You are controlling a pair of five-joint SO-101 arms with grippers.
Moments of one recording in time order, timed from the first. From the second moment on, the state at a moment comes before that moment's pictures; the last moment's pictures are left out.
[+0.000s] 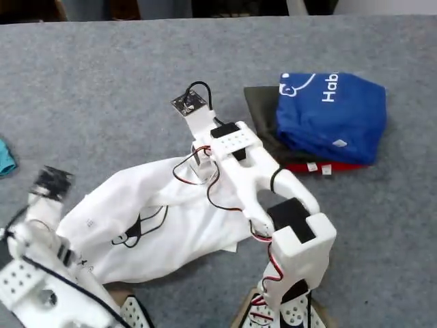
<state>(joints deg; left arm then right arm) -51.5 -67.9 64.5 84.7 -65.2 -23.7 18.2 19.2 50.6 12.4</state>
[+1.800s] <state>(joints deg) -50.1 -29.1 60.4 79.3 -84.0 -23.7 23.3 11.4 56.4 10.5</state>
